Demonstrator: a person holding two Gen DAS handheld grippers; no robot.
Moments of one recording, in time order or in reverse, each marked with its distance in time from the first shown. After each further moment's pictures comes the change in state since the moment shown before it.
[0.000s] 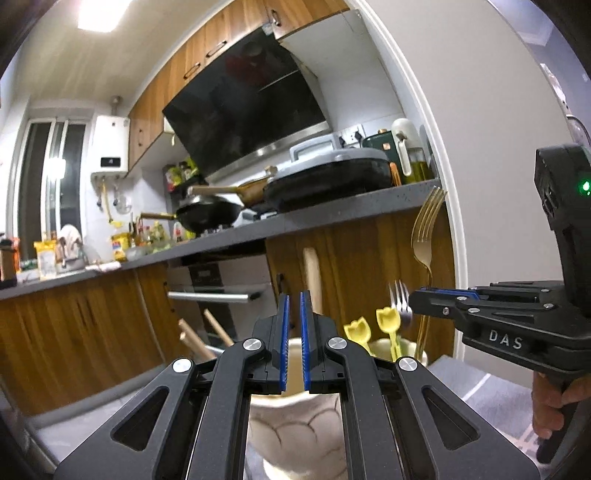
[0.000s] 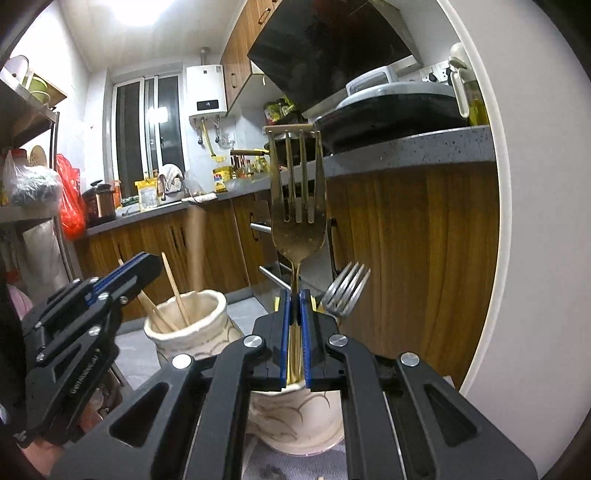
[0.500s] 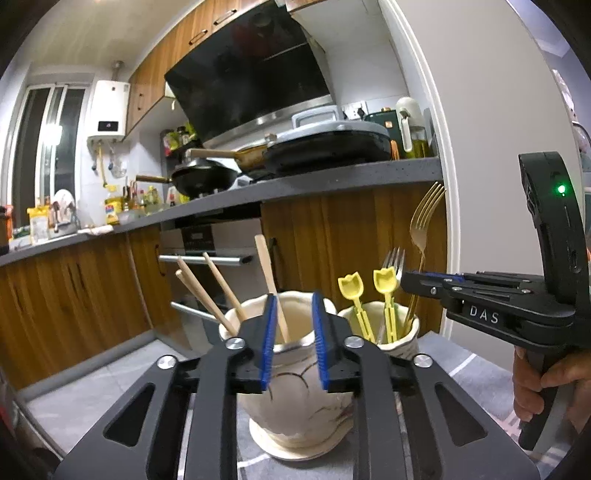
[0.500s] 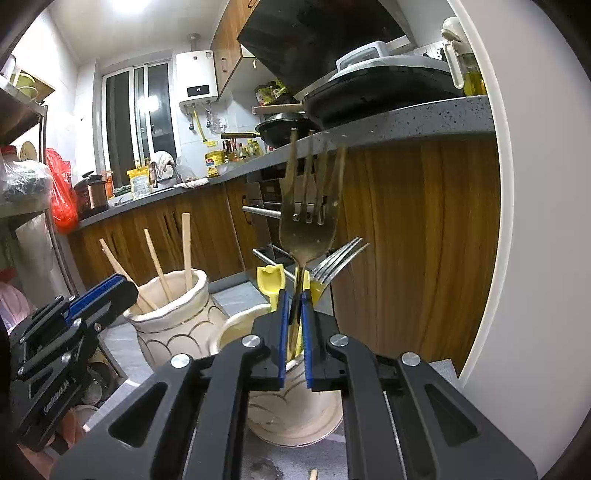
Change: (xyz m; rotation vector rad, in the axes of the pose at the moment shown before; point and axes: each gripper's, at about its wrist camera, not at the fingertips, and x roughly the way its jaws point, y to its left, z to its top) left arm -0.003 0.007 -0.018 -0.057 0.102 -0.029; right arm 0.019 -0.011 -0.006 0.026 0.061 -0.026
